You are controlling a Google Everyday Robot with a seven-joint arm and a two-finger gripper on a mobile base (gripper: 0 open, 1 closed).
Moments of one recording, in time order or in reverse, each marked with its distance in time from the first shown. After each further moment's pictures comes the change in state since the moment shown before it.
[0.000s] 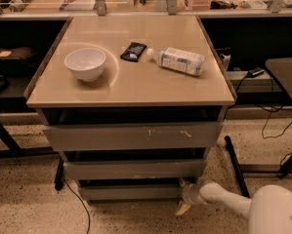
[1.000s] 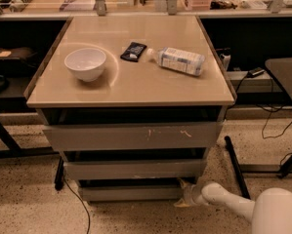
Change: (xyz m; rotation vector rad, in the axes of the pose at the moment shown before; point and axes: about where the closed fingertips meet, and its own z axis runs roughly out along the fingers) arm 0.008 0.009 -0.006 -0.008 -0.004 0.018
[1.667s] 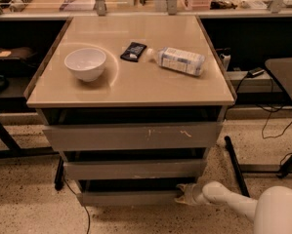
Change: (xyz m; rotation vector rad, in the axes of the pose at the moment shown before) arm -0.007 -0.004 -0.010 0.000 0.000 0.000
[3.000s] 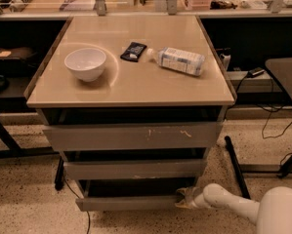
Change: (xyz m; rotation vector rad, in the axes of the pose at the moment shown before) arm 0.007 0.013 -0.010 -0.007 0.012 0.028
